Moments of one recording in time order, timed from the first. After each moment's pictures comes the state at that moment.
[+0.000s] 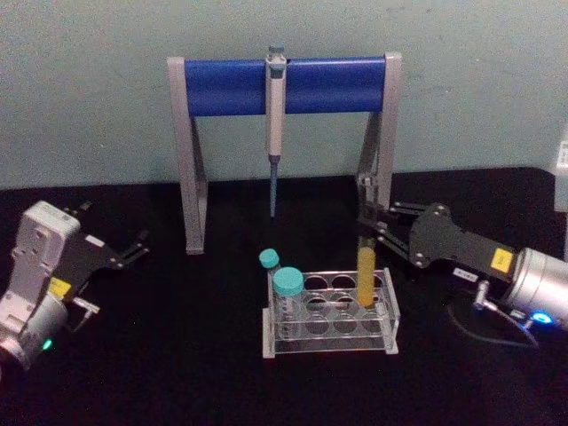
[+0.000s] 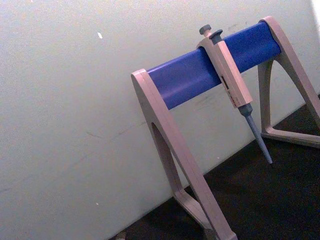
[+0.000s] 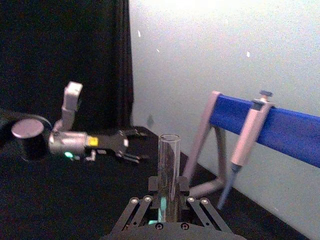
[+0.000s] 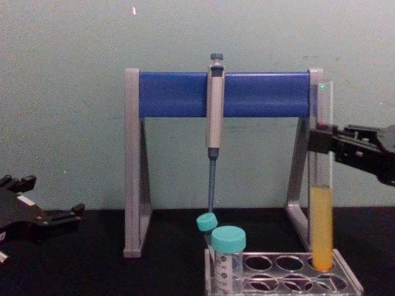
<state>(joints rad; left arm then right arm) -0.20 0.60 0.45 -1.41 -0.25 -0.12 0.03 0.24 0.61 -0.39 -1.55 0.67 -0.10 0.77</state>
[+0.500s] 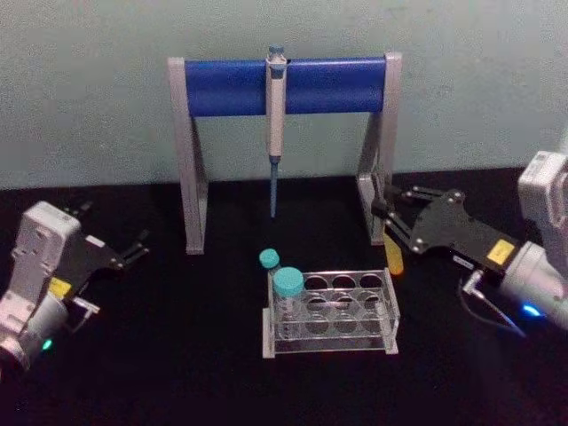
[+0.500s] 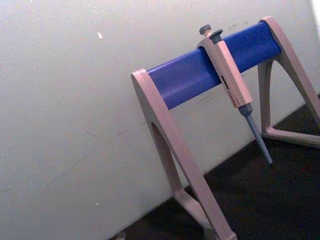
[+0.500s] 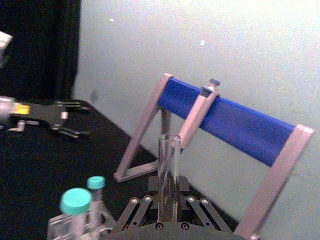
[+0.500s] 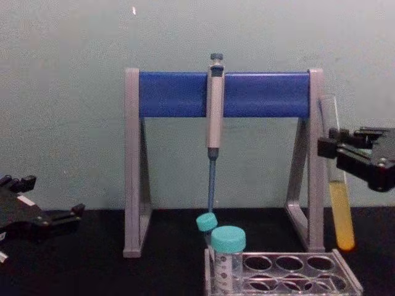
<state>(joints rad) -0.20 0.60 0.45 -1.41 -0.25 -0.12 0.03 0.22 0.60 -0.38 -1.58 0.40 -0.15 0.50</state>
